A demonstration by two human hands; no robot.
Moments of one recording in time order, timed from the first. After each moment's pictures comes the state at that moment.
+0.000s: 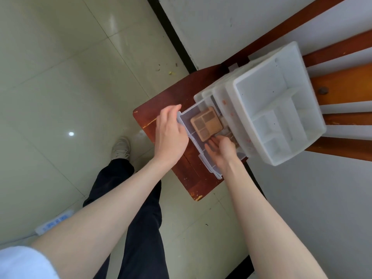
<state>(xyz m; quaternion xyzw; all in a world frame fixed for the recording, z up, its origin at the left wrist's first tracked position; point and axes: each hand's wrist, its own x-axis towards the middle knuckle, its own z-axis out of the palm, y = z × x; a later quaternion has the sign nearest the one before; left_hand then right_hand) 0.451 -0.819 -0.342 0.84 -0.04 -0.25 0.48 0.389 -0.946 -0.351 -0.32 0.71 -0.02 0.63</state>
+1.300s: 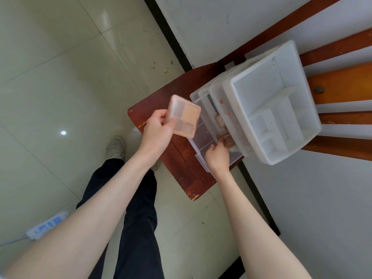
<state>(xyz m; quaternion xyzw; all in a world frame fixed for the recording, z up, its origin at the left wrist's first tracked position) 0.471 -0.802 -0.343 0.69 0.12 -0.41 0.58 0.358 -0.935 -0.366 -0.77 0.53 0.23 0.26</state>
